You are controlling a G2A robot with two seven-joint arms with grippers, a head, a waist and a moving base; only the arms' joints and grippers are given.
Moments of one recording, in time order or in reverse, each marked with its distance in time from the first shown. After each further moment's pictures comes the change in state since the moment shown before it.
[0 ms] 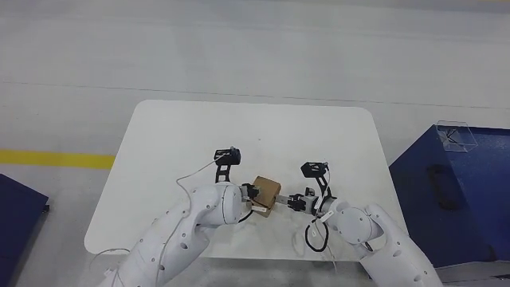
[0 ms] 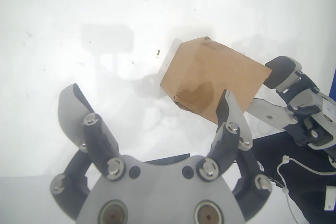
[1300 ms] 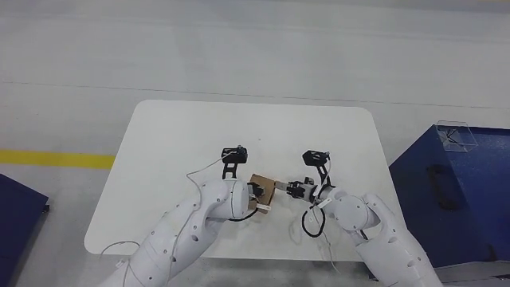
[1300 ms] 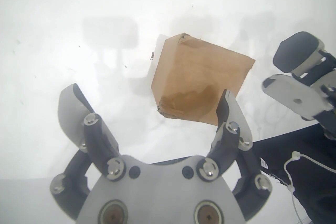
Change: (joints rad) left arm -0.027 -0.053 0.004 0.068 0.031 -0.029 -0.029; right arm 0.088 -0.044 -0.022 0.092 0.026 0.021 -0.033
